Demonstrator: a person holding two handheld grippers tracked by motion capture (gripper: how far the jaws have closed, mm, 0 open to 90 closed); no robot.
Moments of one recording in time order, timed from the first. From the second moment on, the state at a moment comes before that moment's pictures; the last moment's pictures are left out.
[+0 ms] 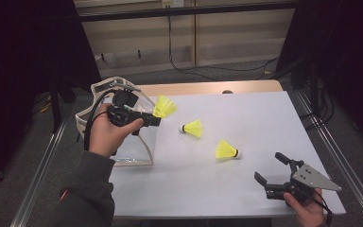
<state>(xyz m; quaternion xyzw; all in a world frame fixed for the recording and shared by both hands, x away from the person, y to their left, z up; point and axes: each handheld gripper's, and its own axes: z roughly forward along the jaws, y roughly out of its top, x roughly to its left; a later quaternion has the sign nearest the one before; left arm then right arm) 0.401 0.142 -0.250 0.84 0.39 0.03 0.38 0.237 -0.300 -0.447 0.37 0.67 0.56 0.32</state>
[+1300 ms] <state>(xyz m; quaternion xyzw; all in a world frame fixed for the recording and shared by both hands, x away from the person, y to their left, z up) 0.412 0.156 -0.238 0.83 0.41 0.04 0.38 0.236 -0.300 -0.447 0.37 0.66 0.57 0.31</state>
